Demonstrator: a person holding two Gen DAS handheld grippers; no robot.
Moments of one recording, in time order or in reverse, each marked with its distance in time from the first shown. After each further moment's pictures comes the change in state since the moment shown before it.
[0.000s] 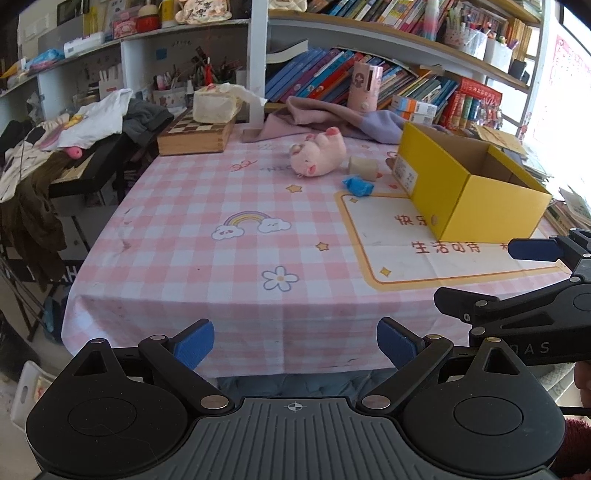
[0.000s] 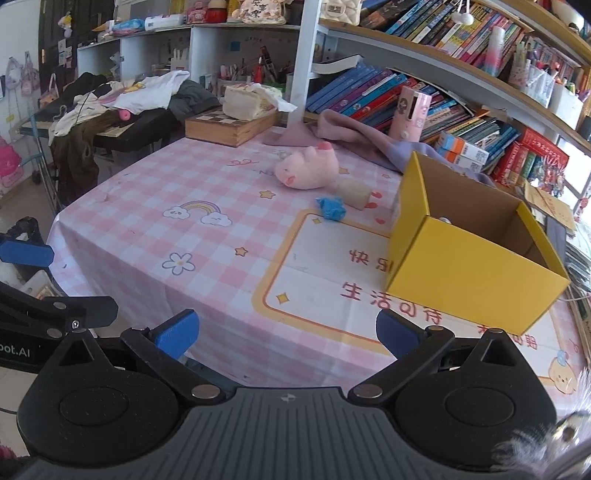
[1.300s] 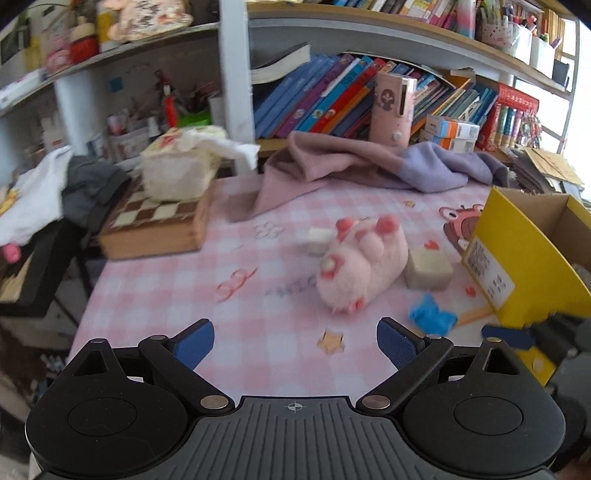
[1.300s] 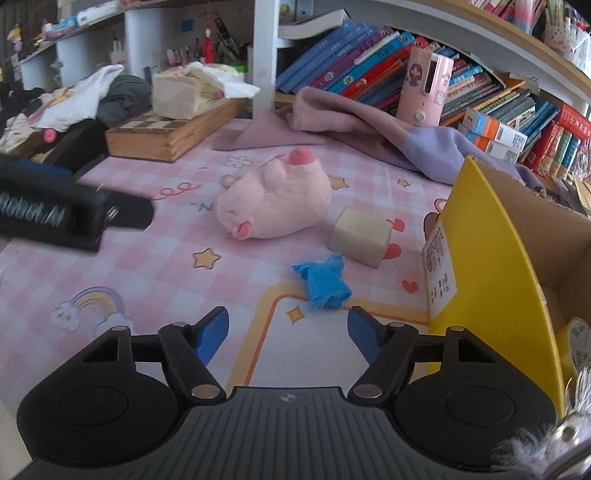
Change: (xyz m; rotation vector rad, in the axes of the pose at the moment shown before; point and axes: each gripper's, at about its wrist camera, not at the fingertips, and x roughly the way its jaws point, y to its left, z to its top) left arm 0.187 0.022 0.188 0.108 -0.029 -0.005; right arm 0.206 -0.048 0.107 0.102 0.070 -0.016
